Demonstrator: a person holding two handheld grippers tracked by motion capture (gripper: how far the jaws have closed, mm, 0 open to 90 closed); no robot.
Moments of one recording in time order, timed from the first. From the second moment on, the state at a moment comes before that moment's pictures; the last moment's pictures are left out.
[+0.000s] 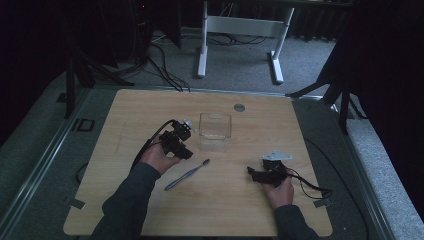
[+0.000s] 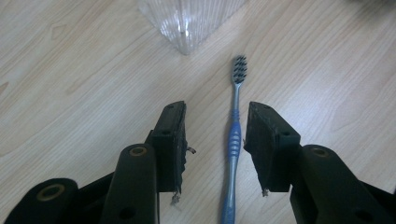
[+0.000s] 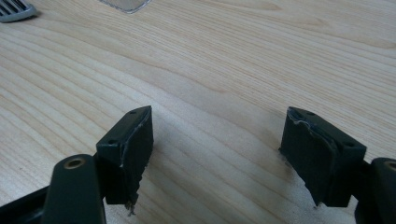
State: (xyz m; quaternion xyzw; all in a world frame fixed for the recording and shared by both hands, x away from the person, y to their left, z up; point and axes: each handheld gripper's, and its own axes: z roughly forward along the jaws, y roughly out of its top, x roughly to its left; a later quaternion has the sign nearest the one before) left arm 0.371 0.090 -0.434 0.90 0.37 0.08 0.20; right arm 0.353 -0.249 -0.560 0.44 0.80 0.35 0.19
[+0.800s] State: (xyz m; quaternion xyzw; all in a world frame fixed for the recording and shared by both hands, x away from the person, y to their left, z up) left arm 0.371 0.076 -0.444 0.92 0.35 0.05 0.17; right arm 0.353 -0.249 -0.560 0.44 0.80 0.35 0.19
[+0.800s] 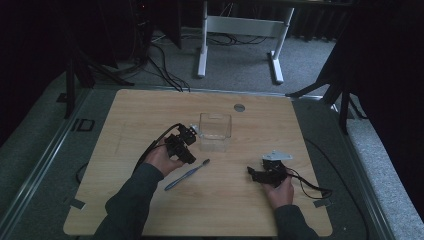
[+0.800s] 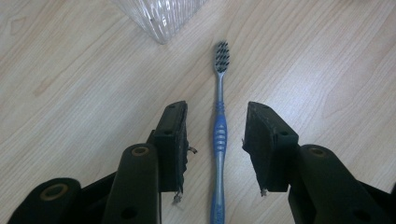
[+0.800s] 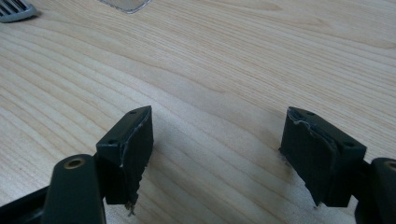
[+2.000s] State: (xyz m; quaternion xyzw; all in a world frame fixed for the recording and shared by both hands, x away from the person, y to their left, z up) left arm 0.379 0.067 -0.463 0.93 0.35 0.03 0.12; right arm 0.353 -0.249 -0.560 0.44 0.80 0.35 0.19
